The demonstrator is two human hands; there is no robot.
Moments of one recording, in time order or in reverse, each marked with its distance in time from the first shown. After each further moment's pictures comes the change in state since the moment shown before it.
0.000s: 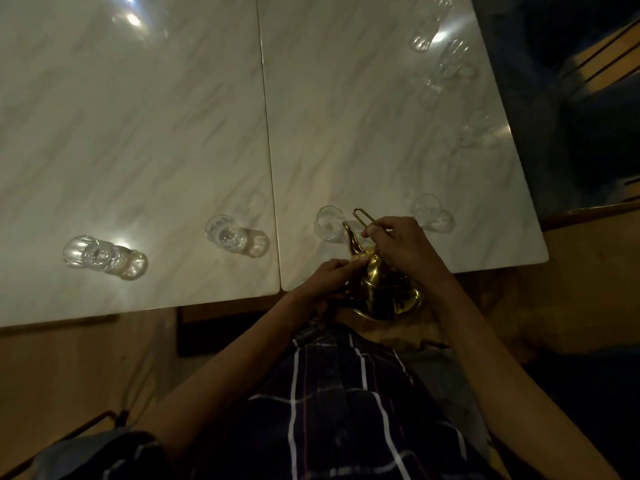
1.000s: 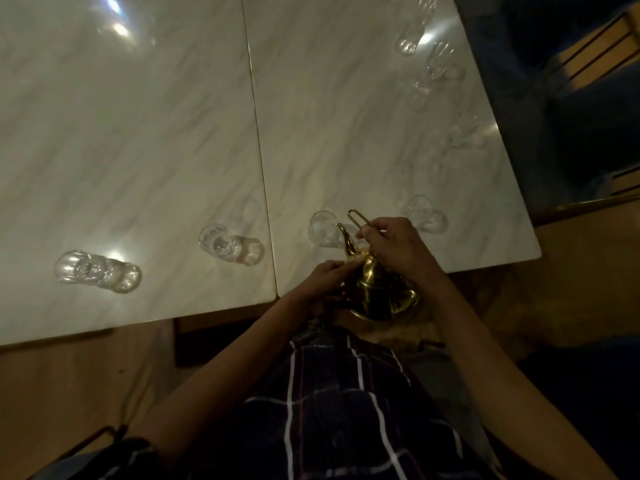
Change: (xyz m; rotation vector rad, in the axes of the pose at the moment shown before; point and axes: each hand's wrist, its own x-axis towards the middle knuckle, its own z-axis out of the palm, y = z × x) left_hand 0.000 0.009 0.001 -0.025 -0.009 -0.018; right_hand 0.005 -0.002 -0.002 -0.014 0.027 0.017
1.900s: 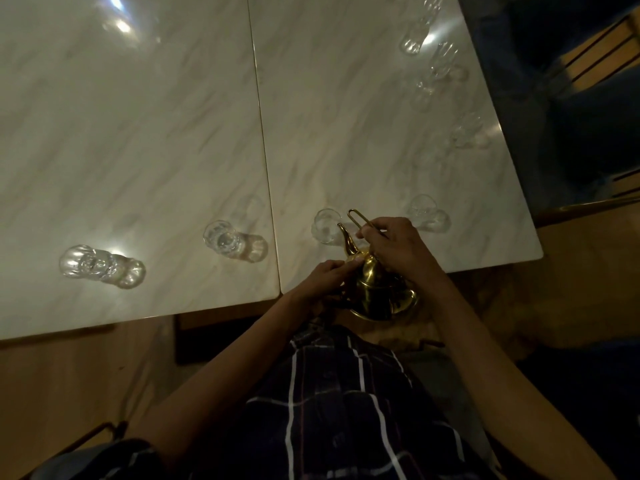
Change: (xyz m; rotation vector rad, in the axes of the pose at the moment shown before) left_hand 0.002 -0.009 -0.010 0.032 0.000 -0.005; right_hand -0.007 -0.008 0.007 0.005 -0.015 0.016
